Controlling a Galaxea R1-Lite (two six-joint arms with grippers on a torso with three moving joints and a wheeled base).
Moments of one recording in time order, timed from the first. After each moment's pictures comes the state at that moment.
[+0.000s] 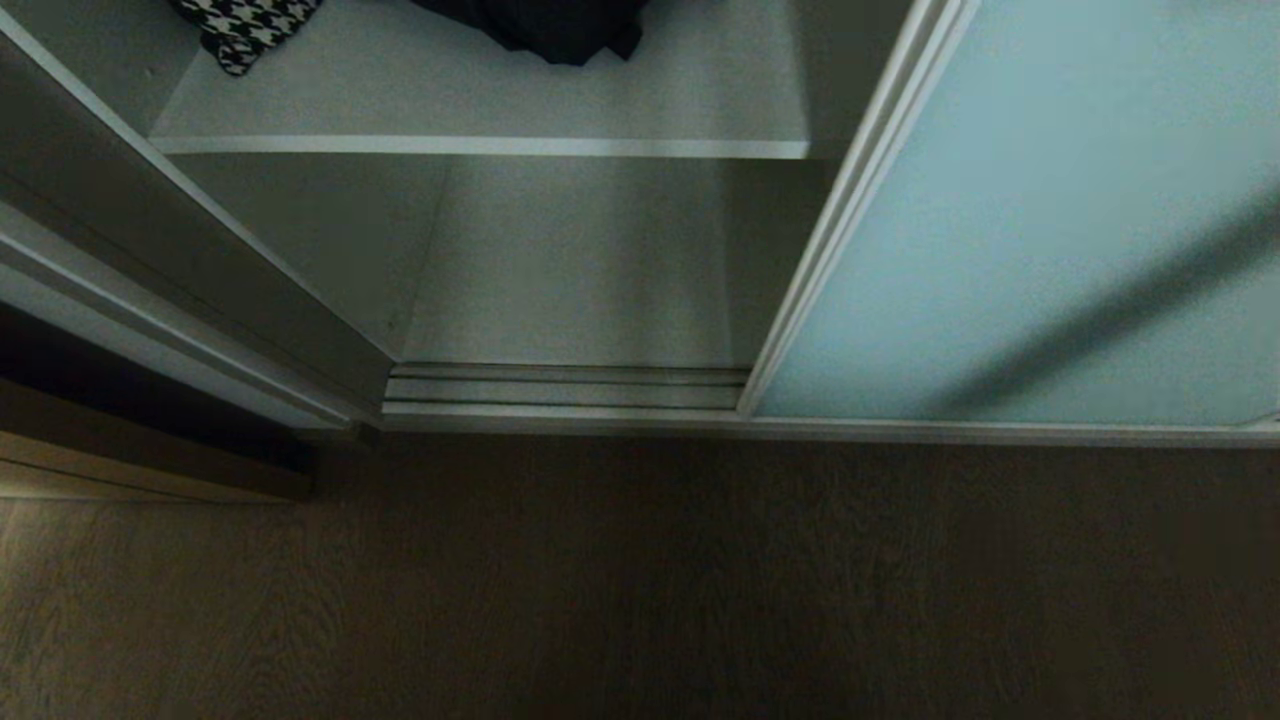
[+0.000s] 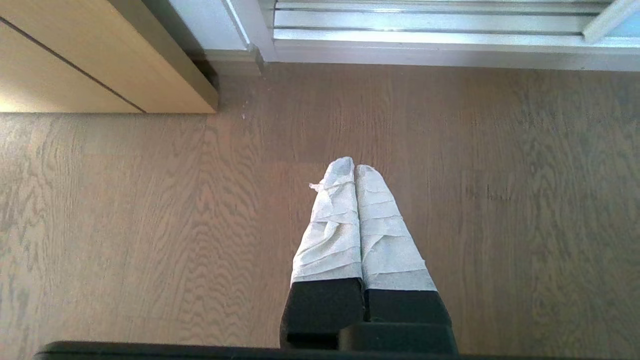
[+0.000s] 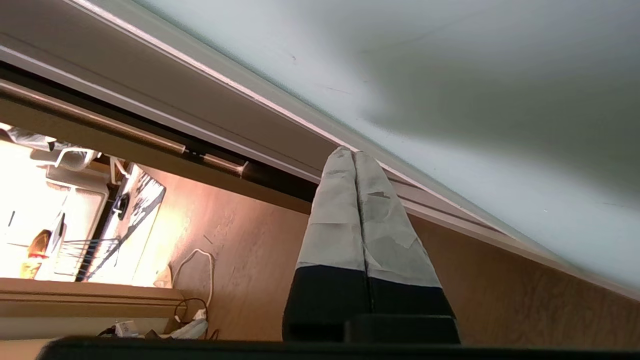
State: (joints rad) left arm 0.02 0.00 0.00 0.00 0.00 0.03; right arm 0.54 1.31 -1.66 0.12 0.23 0.43
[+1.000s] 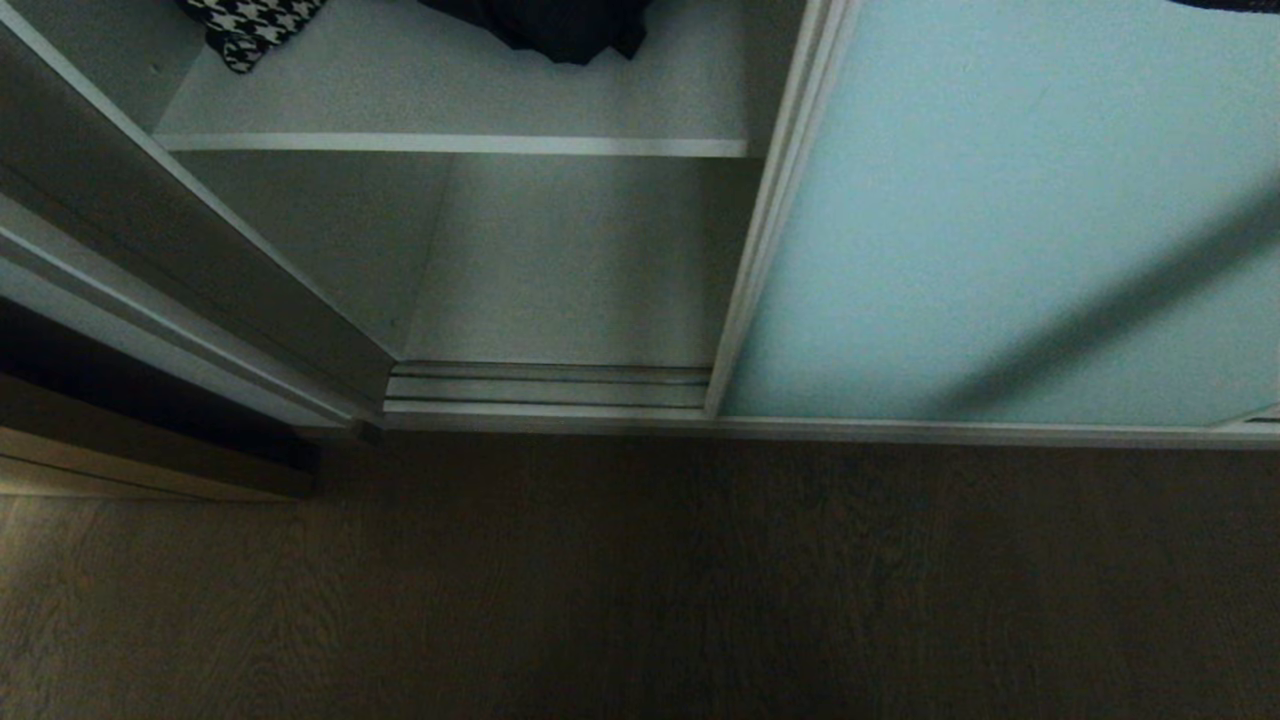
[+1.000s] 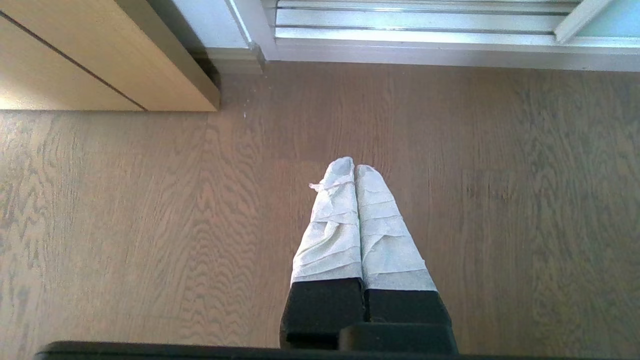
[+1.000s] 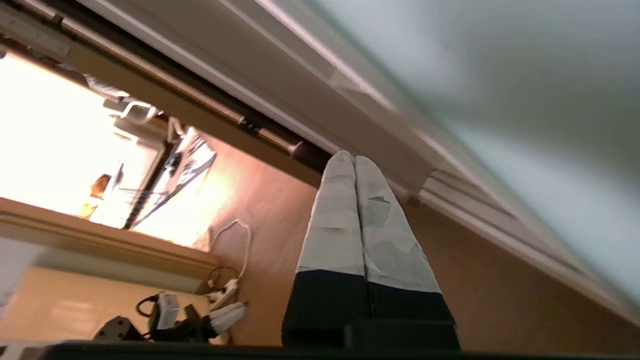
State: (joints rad) left arm 0.02 0.00 0.00 0.00 0.00 0.03; right arm 0.79 1.43 -1.74 0.08 0.19 0.36
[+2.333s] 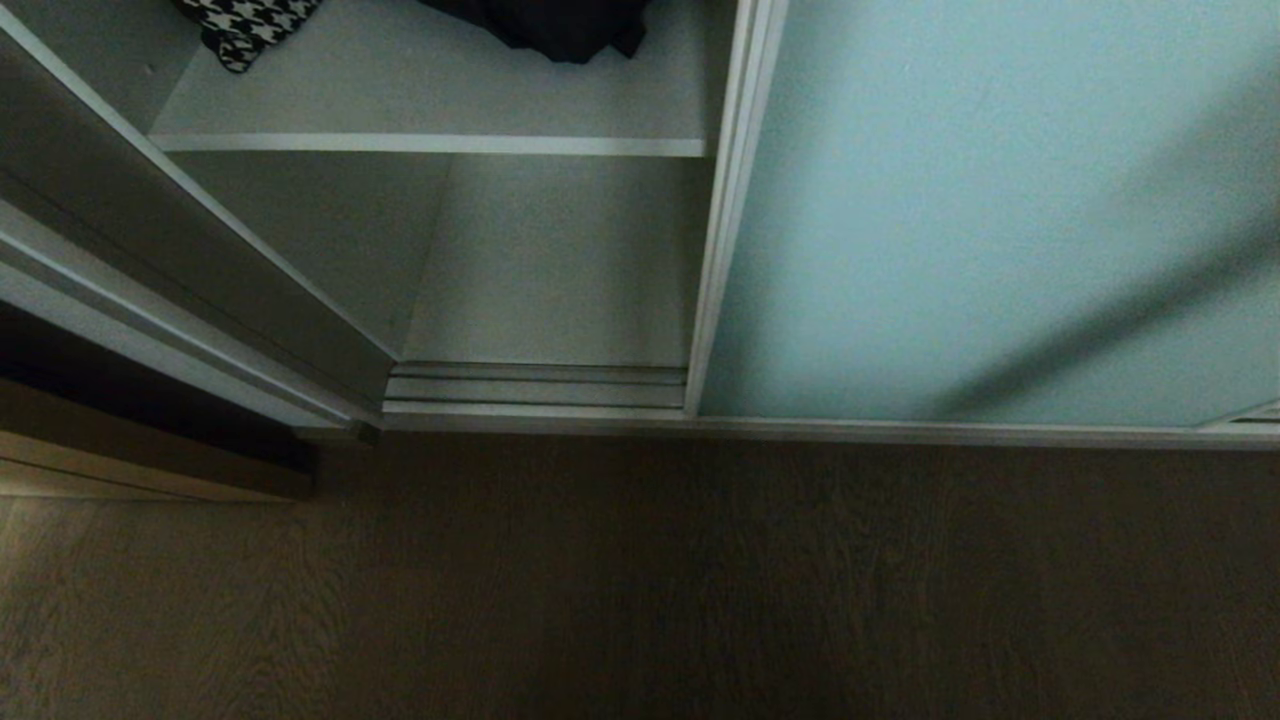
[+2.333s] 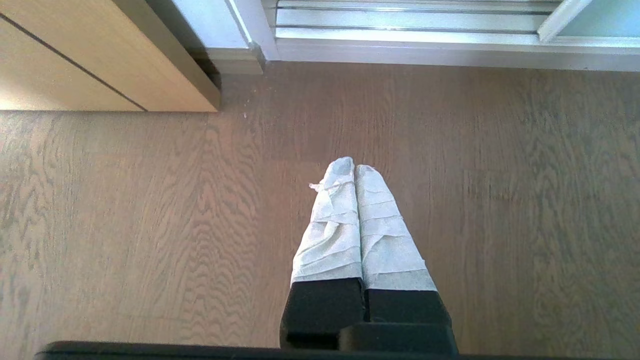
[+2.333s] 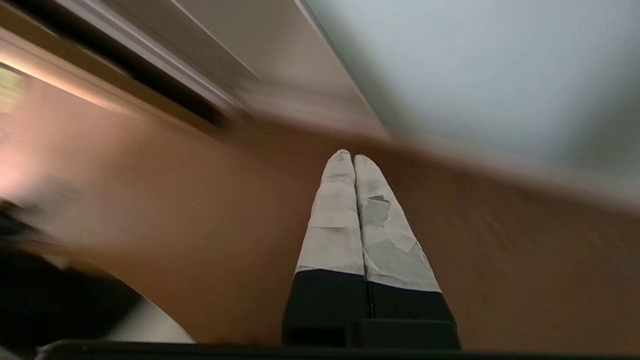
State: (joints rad) left arm 0.02 0.00 0.00 0.00 0.00 0.03; right arm 0.05 0.48 -0.83 0.27 0.46 0.16
